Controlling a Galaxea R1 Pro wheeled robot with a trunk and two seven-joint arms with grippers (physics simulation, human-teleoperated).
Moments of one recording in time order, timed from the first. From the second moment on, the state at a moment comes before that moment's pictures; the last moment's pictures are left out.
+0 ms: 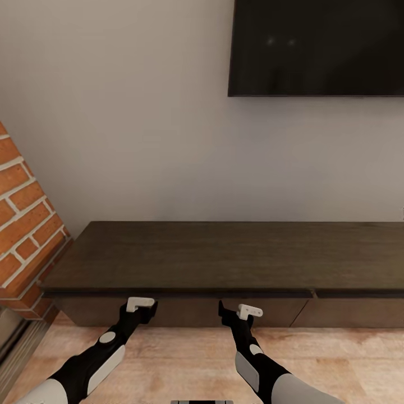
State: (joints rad) left arm -0.55 0.22 -0.70 -0.69 0.65 -0.15 0.13; right arm -0.63 0.15 0.48 -0.25 -0.65 -0.50 -0.08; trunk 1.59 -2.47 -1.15
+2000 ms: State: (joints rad) left arm -0.56 0.26 -0.70 -0.50 0.80 0.28 0.13; right arm -0.61 0.15 0.48 -0.30 -0.64 -0.07 -0.06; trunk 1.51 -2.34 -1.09
